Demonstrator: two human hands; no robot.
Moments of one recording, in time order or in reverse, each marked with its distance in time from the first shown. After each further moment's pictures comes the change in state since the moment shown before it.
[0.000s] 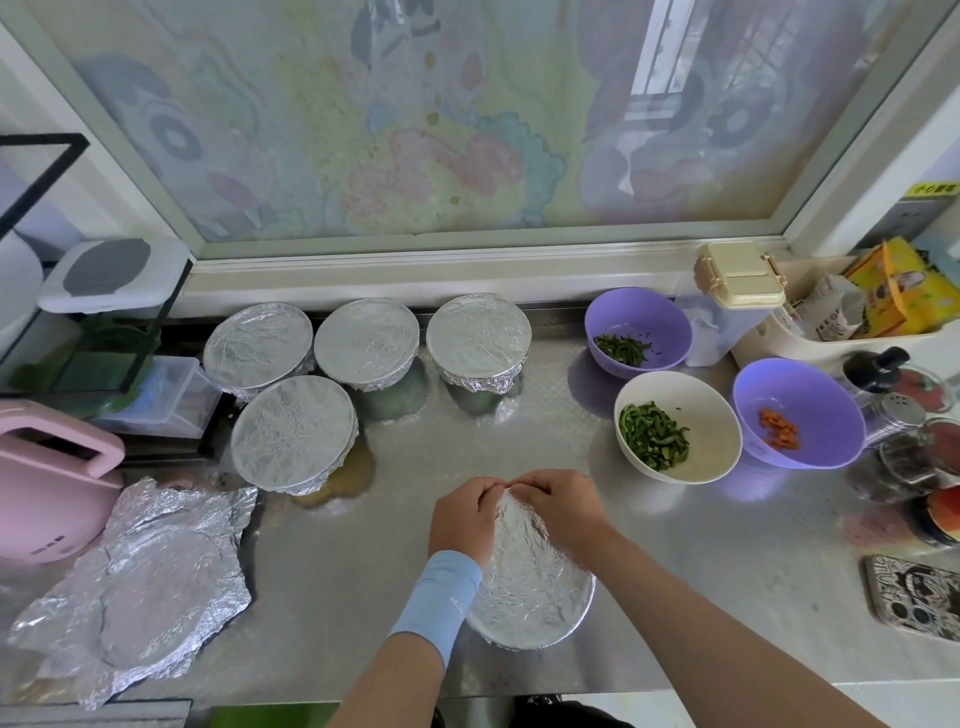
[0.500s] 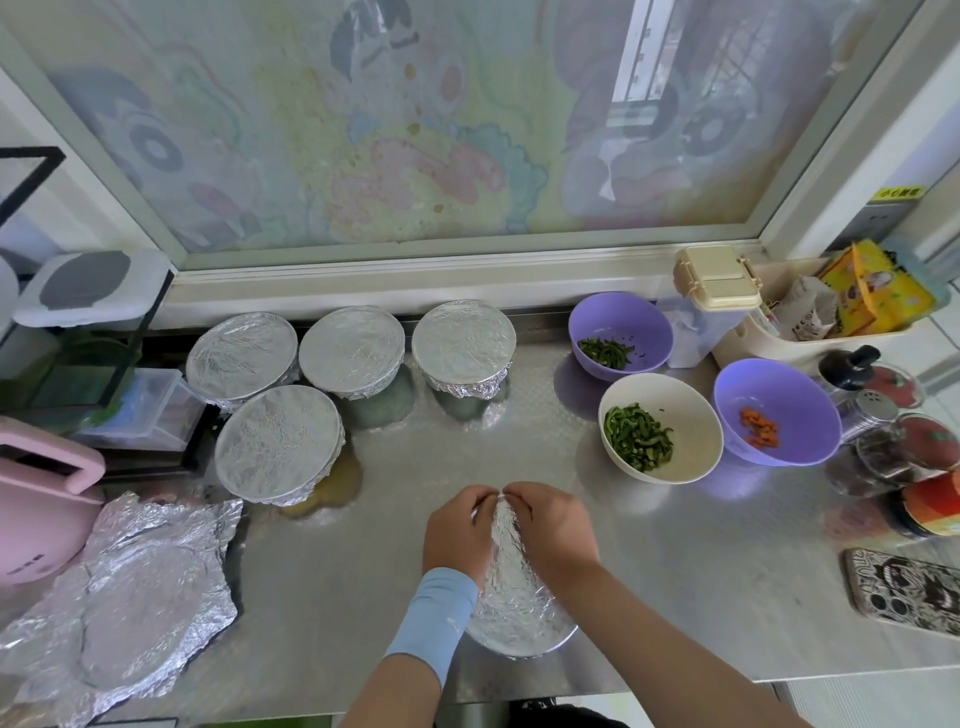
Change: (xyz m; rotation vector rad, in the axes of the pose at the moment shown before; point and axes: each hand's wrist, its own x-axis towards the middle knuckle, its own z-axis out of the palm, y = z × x) left_hand -0.012 0.005 0.005 -0.015 0.029 0.055; right_hand -0.015 0.015 0.020 -0.327 0.309 -0.293
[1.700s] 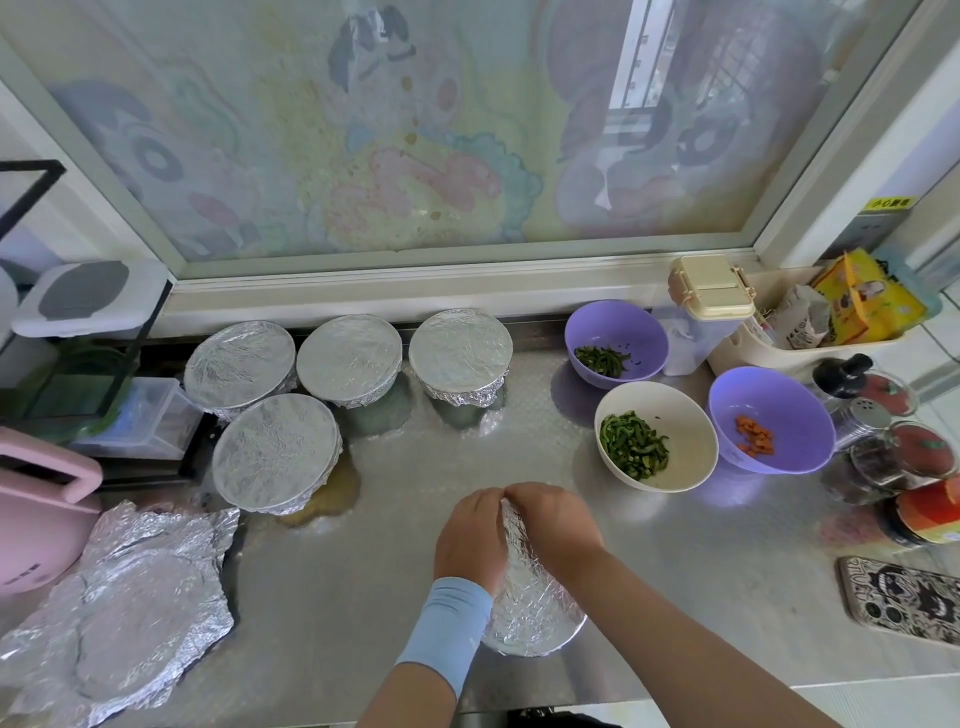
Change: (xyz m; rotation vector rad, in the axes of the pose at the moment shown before) left_hand -0.004 0.006 0.013 0.358 0.028 0.243; right_hand 0.019 0.006 -0.019 -0.245 -0.252 -0.155
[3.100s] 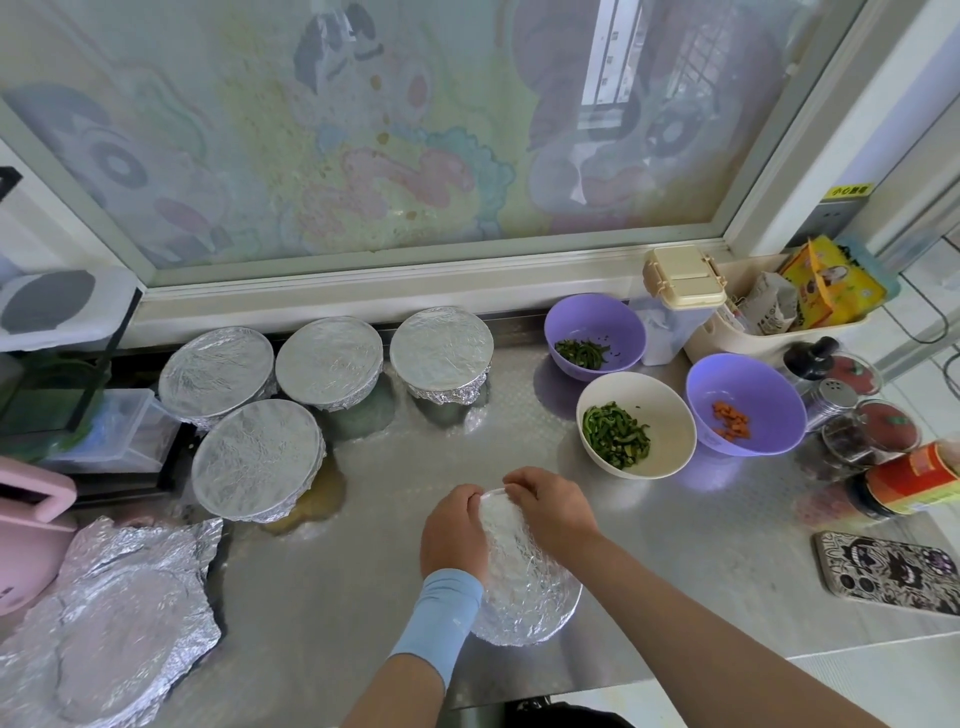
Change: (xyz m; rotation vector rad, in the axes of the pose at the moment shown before) left_hand 0.008 -0.001 0.003 -0.177 0.019 -0.264; right_hand -0.003 0.008 -0.010 0.439 0.004 0.414
